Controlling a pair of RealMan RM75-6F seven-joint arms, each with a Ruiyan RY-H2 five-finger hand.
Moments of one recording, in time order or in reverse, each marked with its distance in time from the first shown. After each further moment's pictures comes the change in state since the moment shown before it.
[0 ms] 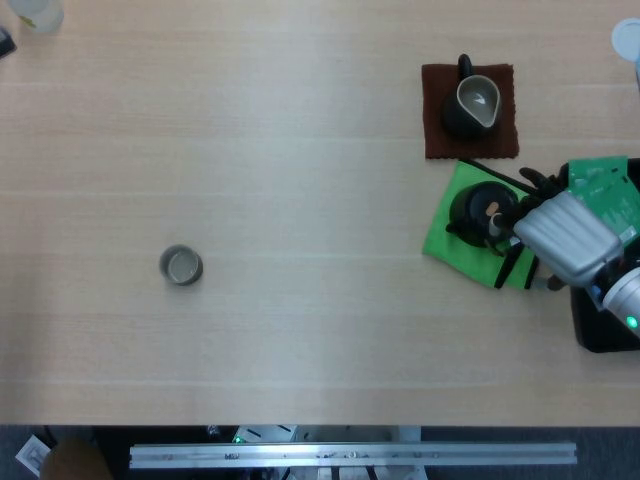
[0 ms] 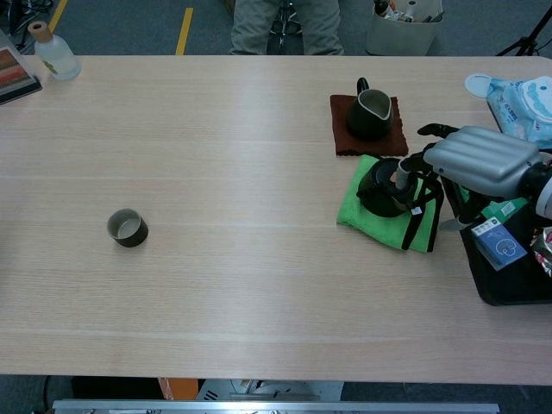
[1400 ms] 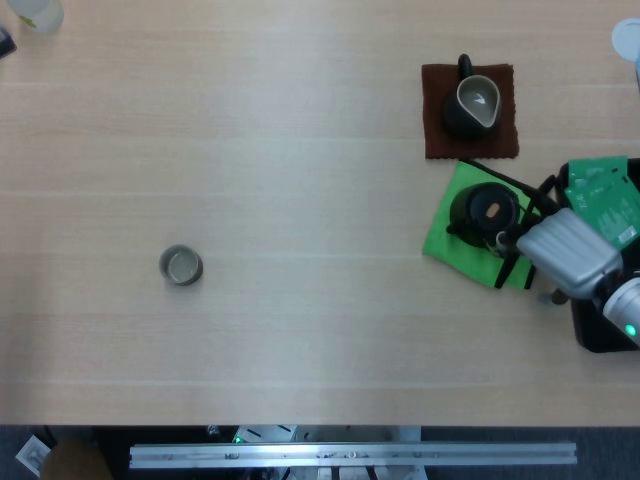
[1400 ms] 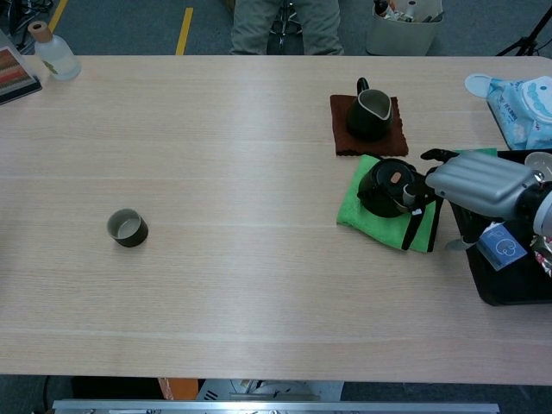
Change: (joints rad) left arm 0.005 0.001 0.004 -0.003 0.001 0.001 -0.001; right arm -0.012 -0.041 -0.035 0.067 -0.005 -0.041 0.016
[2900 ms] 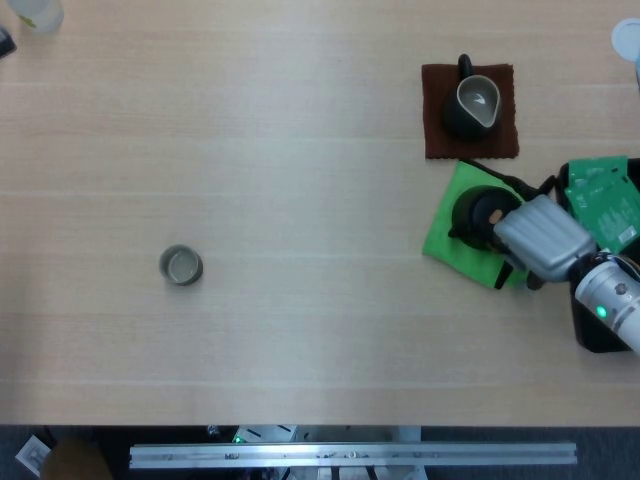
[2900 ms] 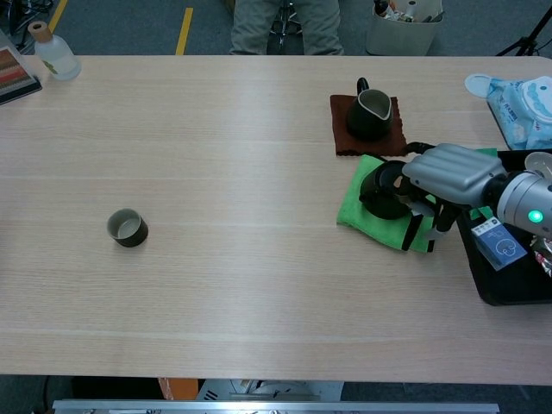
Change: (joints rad) left arm 0.009 0.008 0.000 0.014 -0.019 -0.001 -0.021; right arm 0.050 -0.082 0.058 0.032 0.133 -0.038 -0.047
